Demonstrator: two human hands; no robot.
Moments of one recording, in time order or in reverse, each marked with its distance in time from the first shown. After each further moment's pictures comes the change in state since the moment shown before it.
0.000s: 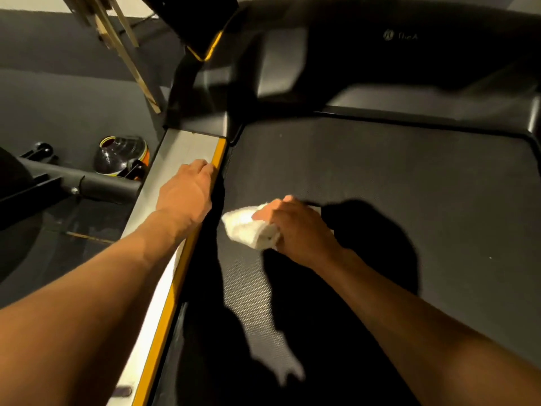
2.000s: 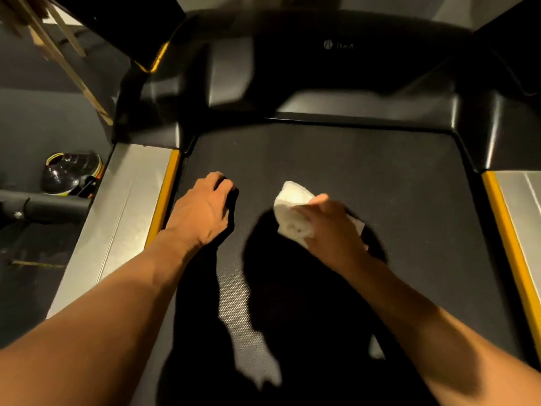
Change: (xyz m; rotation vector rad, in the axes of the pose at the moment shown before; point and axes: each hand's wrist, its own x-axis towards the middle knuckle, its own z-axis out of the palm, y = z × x) left_hand -0.005 0.086 0.004 -0.102 0.017 0.261; right_hand -0.072 0.073 -0.037 -0.193 0.046 0.410
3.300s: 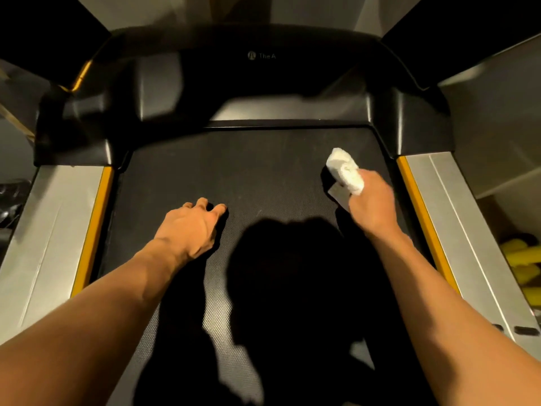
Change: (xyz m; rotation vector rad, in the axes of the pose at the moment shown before) left_hand 0.014 0.077 0.017 0.268 -0.257 0.144; right_hand -0.050 0.110 -0.098 0.315 0.313 0.625
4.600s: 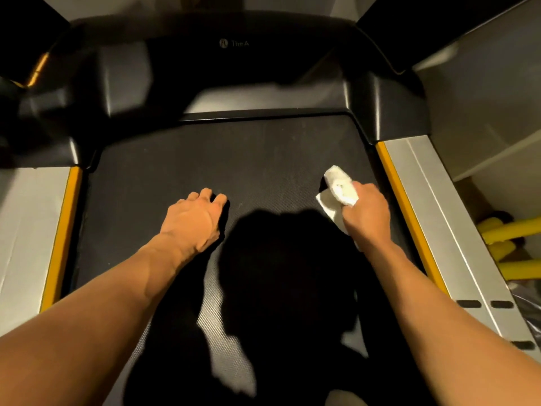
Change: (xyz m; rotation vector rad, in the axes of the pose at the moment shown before) left_hand 0.012 0.042 -0.011 -0.012 0.043 0.018; right_hand -0.018 0.046 0.001 -0.184 0.090 -0.027
